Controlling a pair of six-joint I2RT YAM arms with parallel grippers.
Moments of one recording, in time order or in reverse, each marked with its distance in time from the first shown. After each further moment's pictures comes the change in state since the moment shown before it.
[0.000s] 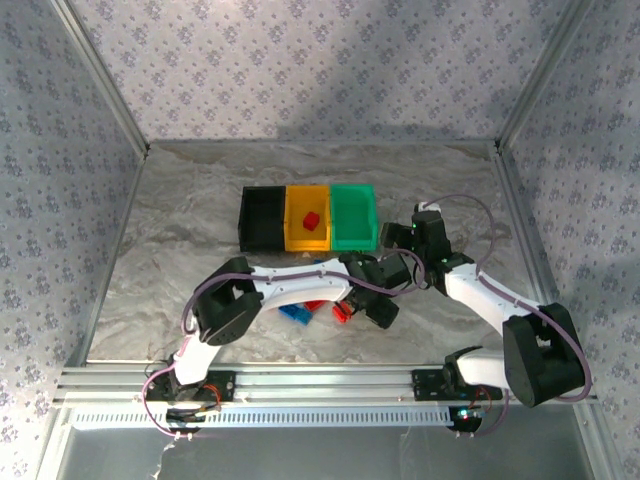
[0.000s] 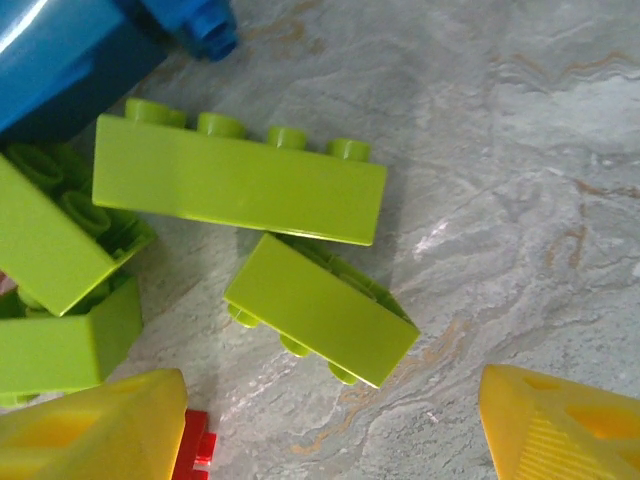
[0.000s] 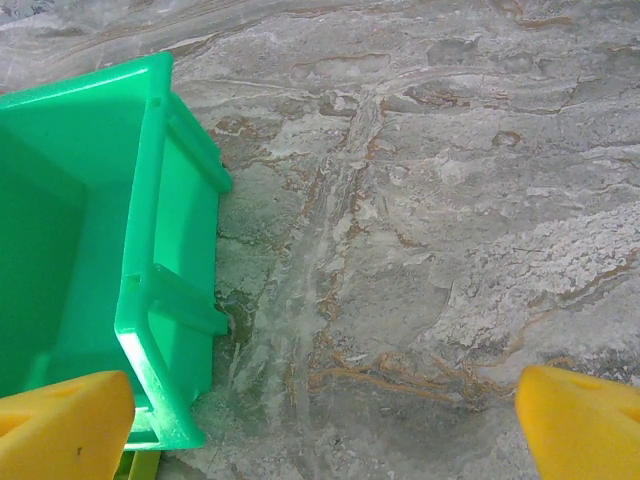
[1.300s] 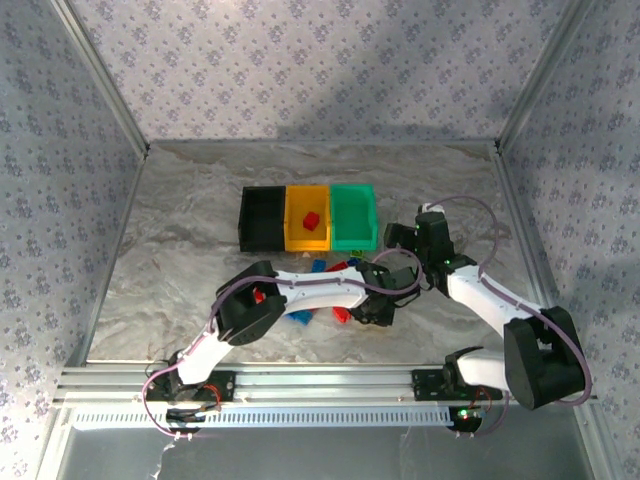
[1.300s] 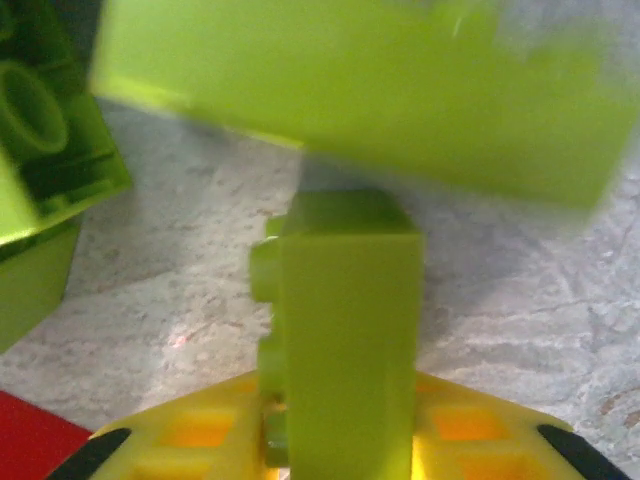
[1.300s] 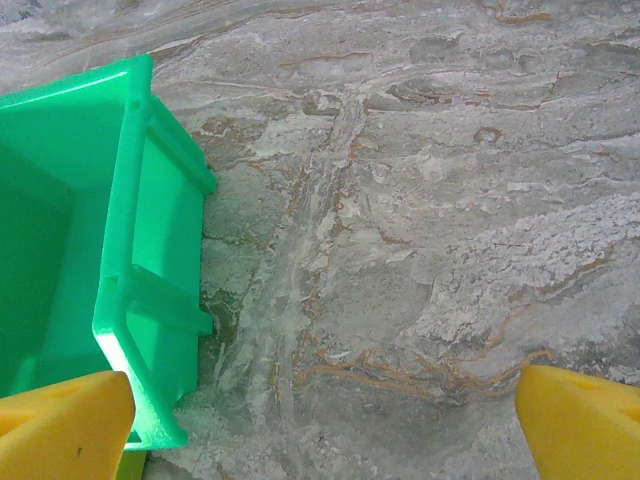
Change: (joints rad) left arm -0.034 0.116 0.046 -0.009 -0.051 -0.411; right arm -0.019 -0.020 -0.018 0.000 -0.008 0.001
